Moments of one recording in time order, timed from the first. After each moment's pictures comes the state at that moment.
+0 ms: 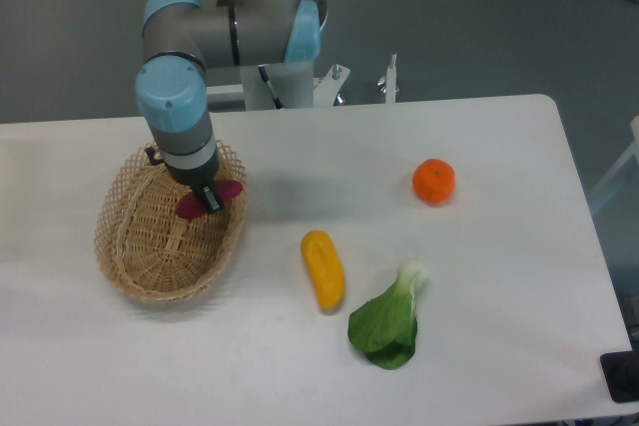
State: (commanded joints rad) arm 2.03 -1.77 -1.95 -1.07 1.56 1.15
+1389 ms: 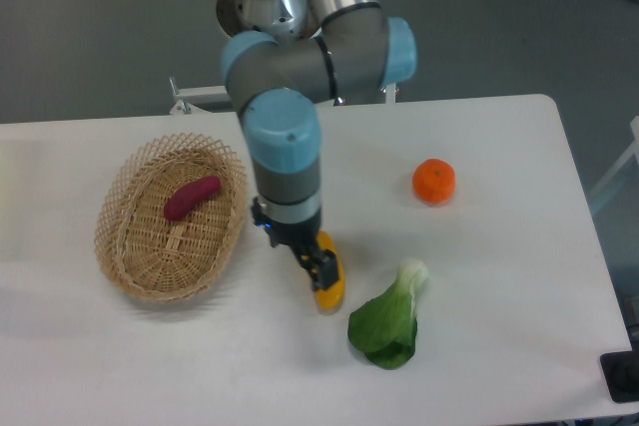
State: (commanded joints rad) arm 2.38 -1.97 -1.54 -1.03 1.55 1.24
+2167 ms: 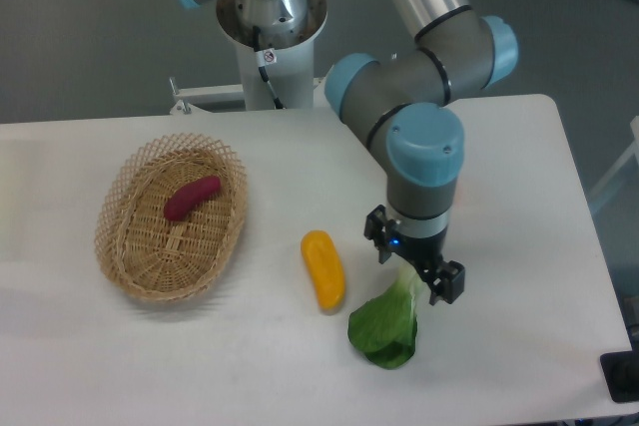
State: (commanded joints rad) arm 2.52 -2.04 -1.47 -1.04 1.56 1.36
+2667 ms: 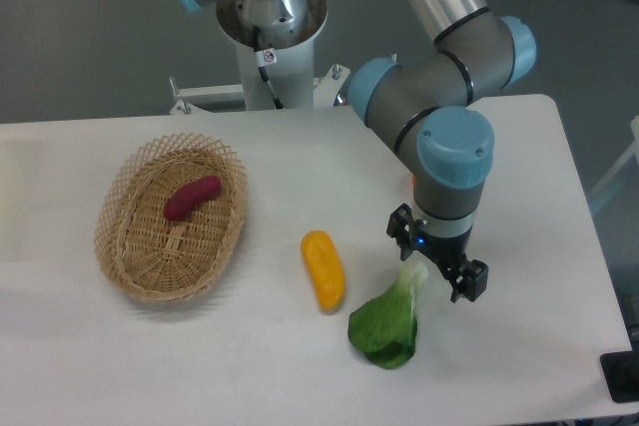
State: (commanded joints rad) arm 2.56 -2.06 -1.46 -1.04 1.56 1.41
